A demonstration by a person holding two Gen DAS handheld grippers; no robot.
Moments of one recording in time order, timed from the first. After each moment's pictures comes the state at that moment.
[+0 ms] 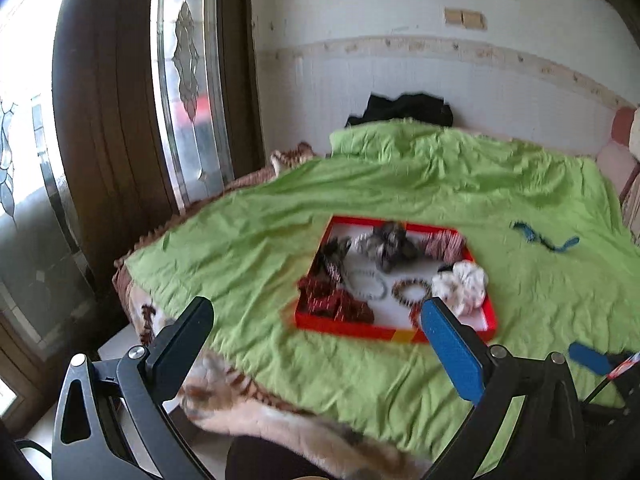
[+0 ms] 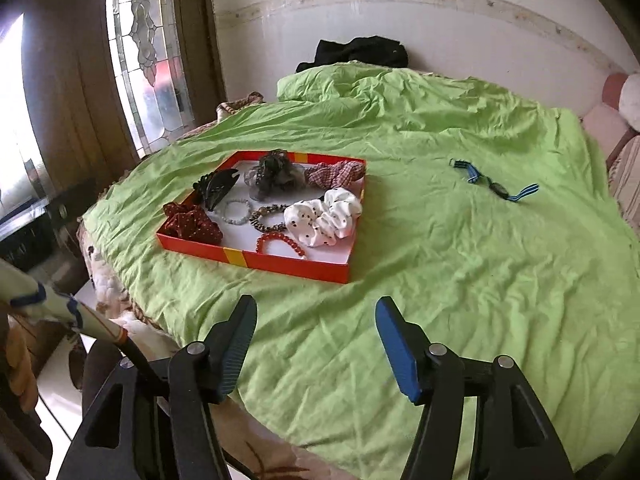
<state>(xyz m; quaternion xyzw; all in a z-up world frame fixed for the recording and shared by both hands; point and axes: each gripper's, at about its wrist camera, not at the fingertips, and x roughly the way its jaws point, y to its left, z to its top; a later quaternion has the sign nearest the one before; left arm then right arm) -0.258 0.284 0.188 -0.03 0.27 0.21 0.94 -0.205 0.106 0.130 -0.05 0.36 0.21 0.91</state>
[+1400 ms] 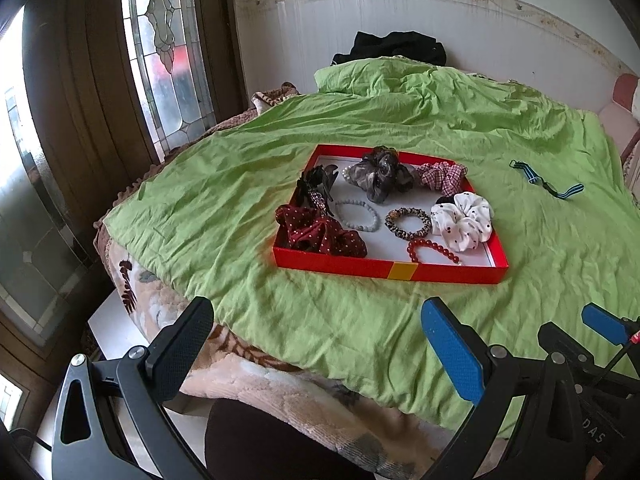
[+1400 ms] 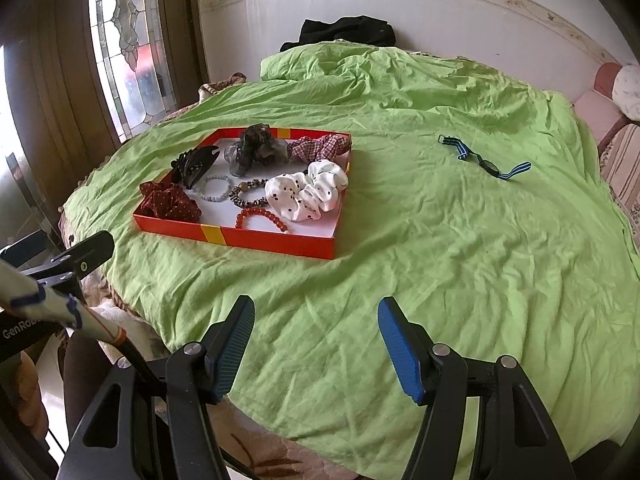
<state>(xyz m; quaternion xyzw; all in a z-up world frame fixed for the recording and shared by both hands) -0.238 0.281 0.140 -0.04 0.36 0.19 0.91 -0.198 0.107 0.108 -0.06 0.39 0.18 0.90</state>
